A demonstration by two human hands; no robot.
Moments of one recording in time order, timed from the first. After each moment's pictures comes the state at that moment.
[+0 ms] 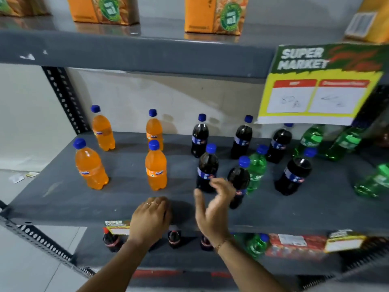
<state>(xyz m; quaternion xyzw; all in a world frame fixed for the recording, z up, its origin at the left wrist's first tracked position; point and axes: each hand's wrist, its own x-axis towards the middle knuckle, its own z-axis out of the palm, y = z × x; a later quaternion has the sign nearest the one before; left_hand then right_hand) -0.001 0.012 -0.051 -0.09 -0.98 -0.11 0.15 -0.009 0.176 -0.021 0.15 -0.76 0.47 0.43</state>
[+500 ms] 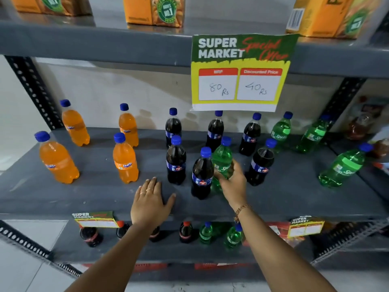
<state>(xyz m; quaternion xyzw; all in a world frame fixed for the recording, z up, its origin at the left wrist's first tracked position) -0.016 0.097 -0.048 0.03 -0.99 -0.15 0.06 -0.055 0.317 -0.019 -0.04 -0.79 0.59 0.17</state>
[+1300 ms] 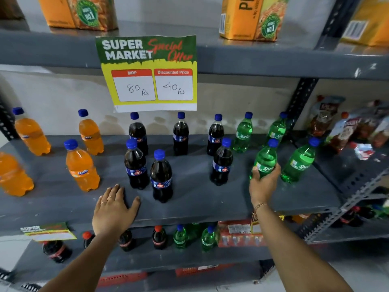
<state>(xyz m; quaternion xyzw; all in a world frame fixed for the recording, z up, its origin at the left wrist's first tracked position) -0.011 0.122 -0.049 0.10 -0.98 -0.16 0.09 -0.058 0.486 -0.029 -0.24 -0.74 0.51 0.36</state>
